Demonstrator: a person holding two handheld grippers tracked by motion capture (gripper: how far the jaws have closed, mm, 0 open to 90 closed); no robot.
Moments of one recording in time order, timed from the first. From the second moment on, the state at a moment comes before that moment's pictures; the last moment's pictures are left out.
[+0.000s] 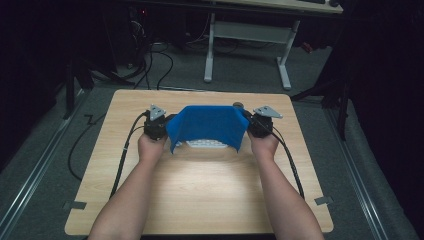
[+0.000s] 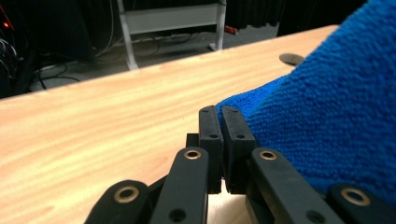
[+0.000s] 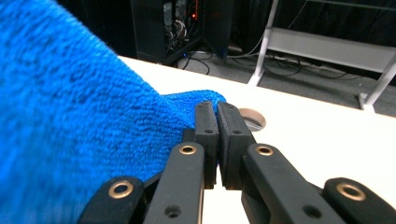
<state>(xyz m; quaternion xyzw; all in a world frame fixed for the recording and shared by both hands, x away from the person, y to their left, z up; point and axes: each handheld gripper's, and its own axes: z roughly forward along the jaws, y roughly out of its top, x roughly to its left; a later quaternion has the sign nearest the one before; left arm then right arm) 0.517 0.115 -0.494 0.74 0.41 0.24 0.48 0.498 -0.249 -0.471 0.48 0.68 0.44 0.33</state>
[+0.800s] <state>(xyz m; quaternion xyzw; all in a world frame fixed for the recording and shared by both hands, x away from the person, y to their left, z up) 0.511 0.115 -0.513 0.74 0.44 0.20 0.47 0.492 -0.248 -0.492 0.49 0.69 0.43 0.31</state>
